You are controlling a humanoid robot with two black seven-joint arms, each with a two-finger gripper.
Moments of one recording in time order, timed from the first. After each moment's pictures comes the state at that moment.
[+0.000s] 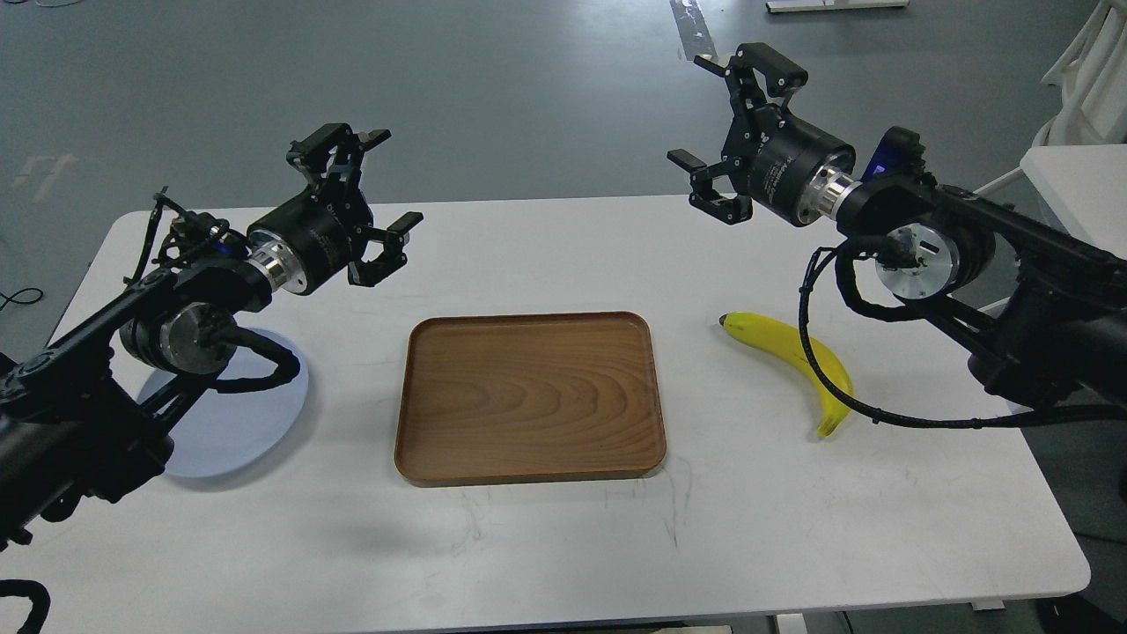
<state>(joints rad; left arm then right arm) -0.68 0.43 -0.78 -1.12 0.22 -0.13 -0.02 0.98 -0.50 0.43 1.16 0.01 0.09 0.10</state>
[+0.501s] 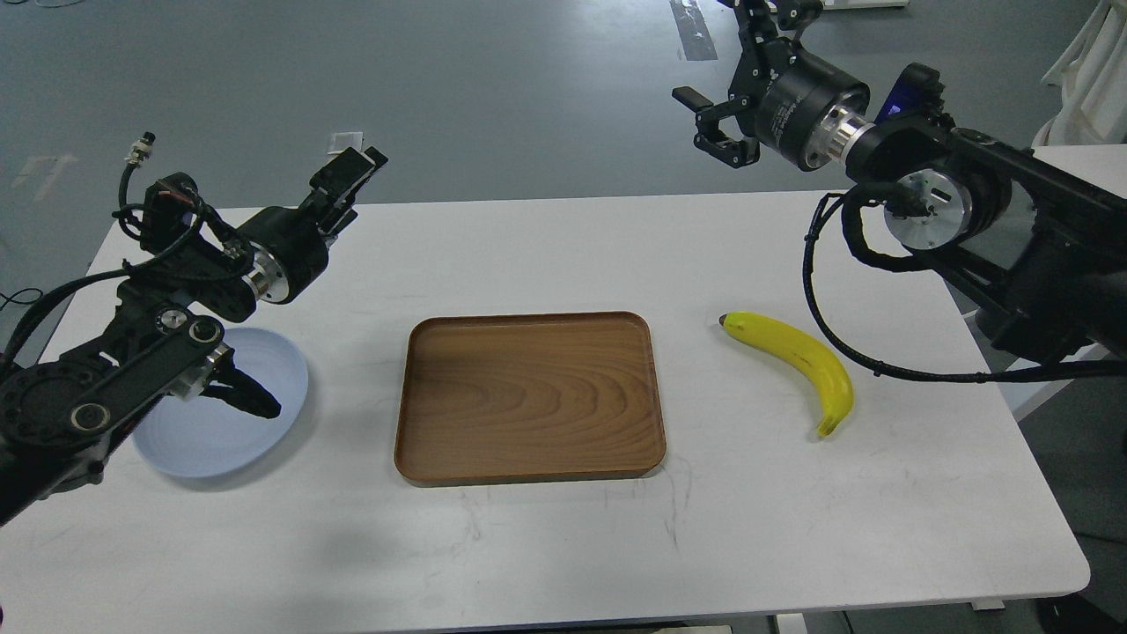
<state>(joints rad) -0.68 0.52 -0.68 -1.20 1.08 0.09 -0.02 1.08 -0.50 0.42 1.13 0.01 0.07 0.10</state>
